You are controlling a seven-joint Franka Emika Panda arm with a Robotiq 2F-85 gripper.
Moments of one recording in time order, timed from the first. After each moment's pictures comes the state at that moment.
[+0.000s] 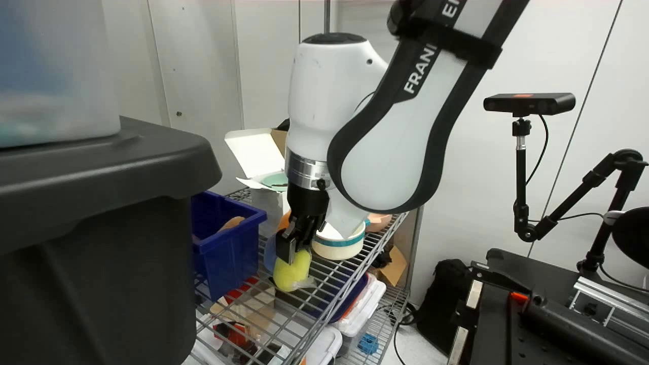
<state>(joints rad) 0.33 0.63 -0.28 -2.11 -0.25 2.98 0.29</state>
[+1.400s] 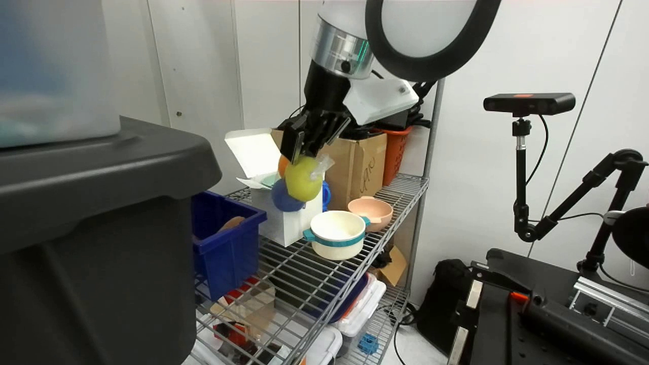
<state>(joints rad) 0.32 0.30 -0.37 -2.23 -0.27 2.98 0.29</state>
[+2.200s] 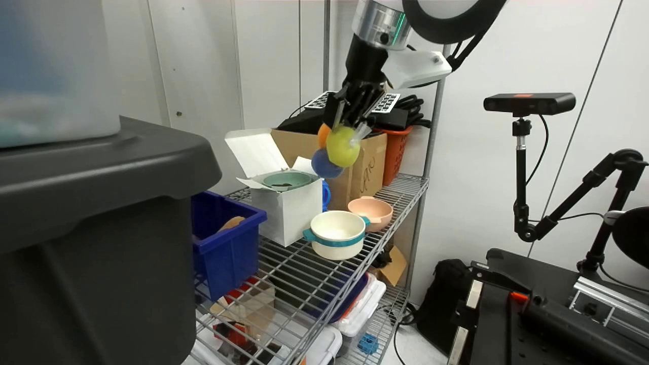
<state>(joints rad) 0.30 0.20 -0.49 -2.26 -0.30 2.91 0.26</state>
